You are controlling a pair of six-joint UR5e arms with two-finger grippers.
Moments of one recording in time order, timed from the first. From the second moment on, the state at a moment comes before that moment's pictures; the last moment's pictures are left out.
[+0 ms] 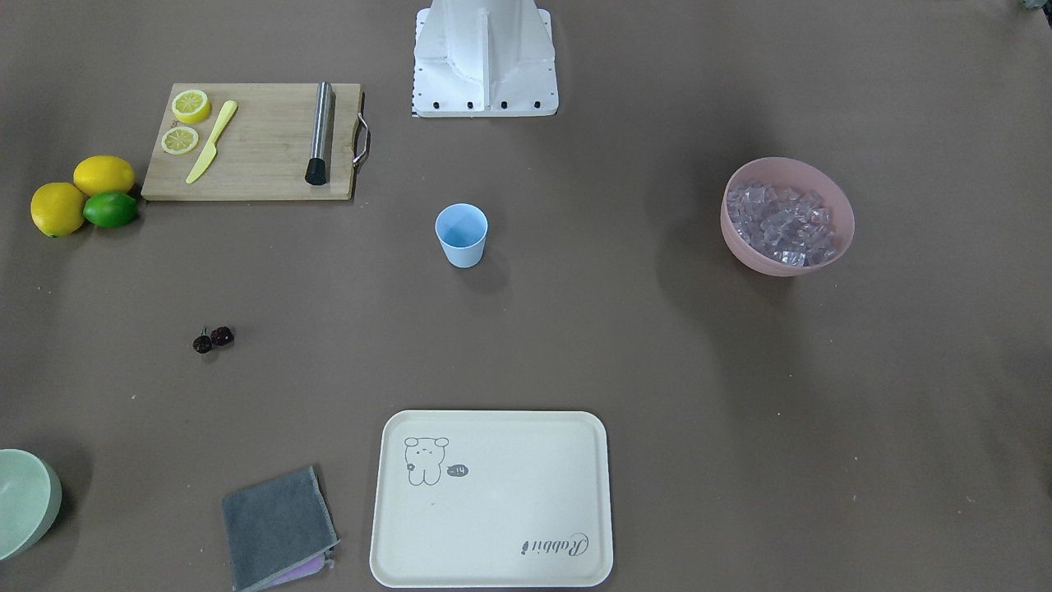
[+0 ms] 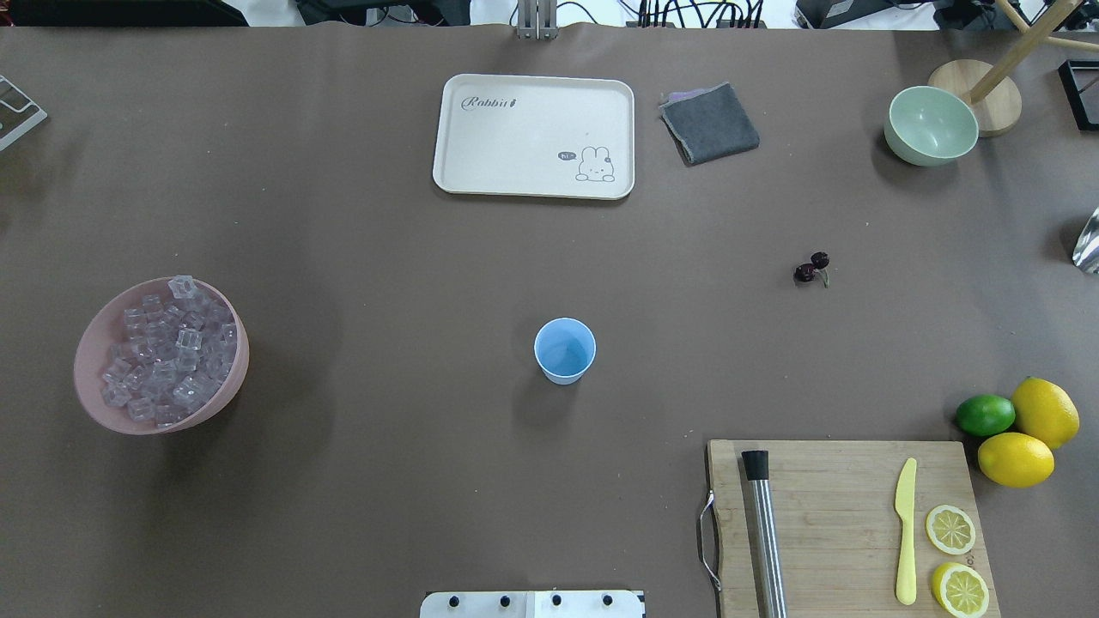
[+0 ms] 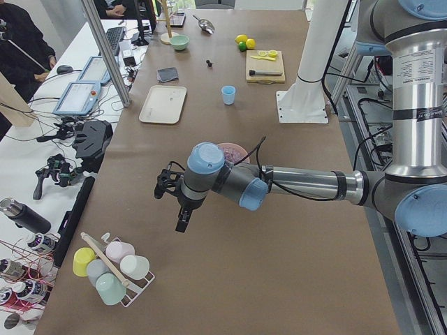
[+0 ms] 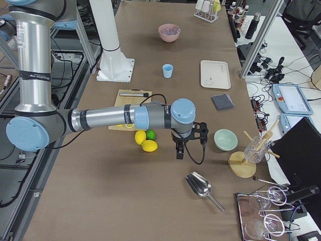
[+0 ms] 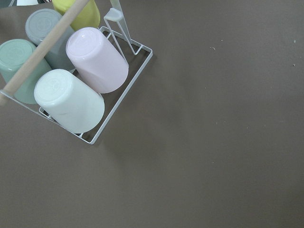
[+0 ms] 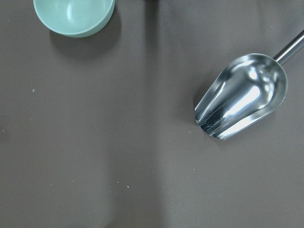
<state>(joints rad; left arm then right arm) -1.54 -1.46 -1.74 -1.97 -2.26 -0.21 1.57 -1.62 1.78 -1.65 2.43 0.08</state>
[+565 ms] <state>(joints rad) -1.53 -1.46 -1.74 -1.97 -2.27 -0.21 1.57 -1.62 1.78 -1.65 2.43 0.08</state>
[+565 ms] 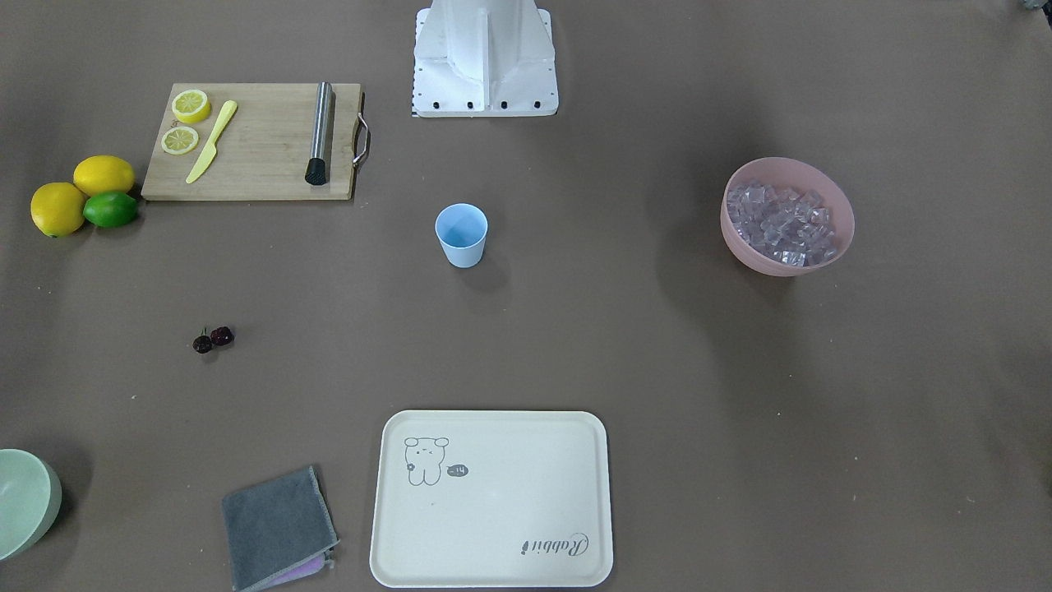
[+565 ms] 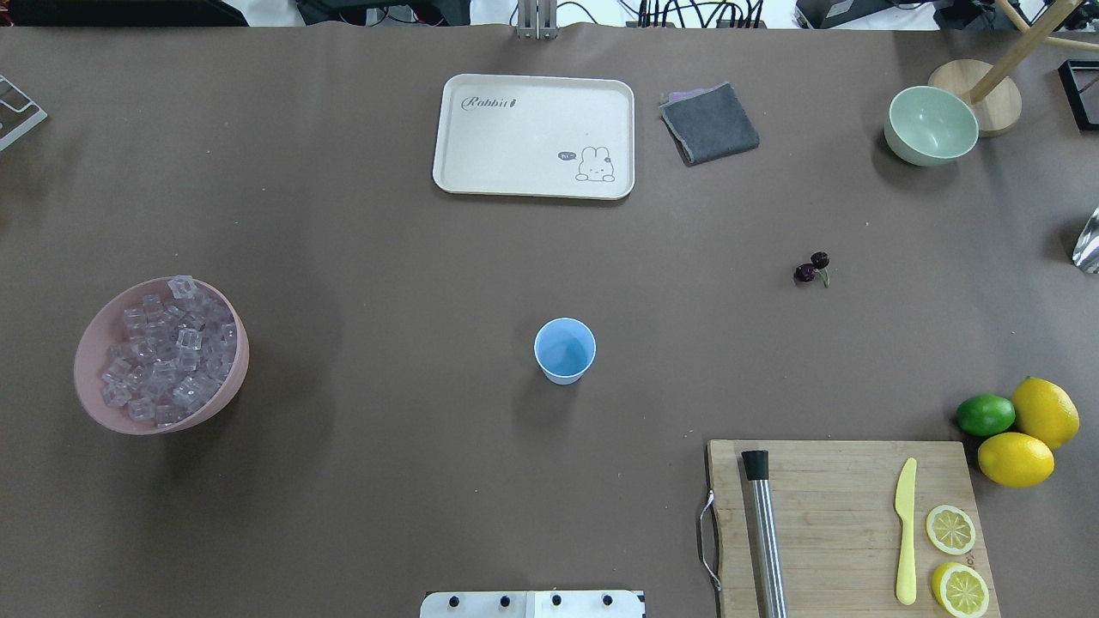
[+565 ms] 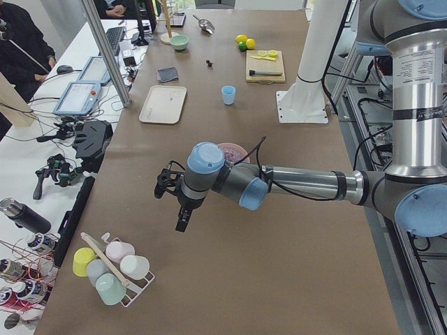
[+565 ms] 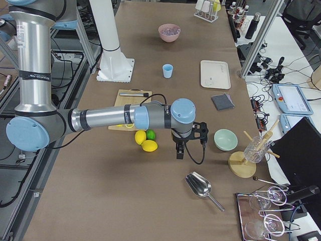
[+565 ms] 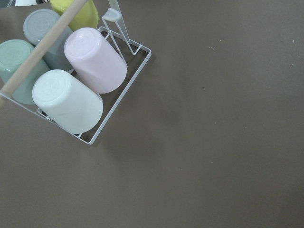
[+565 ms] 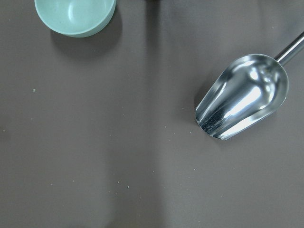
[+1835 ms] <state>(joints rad) -1.40 -1.52 -1.84 -2.25 -2.43 -0.39 1.57 -1.62 1.79 -1.65 2.44 0.07</state>
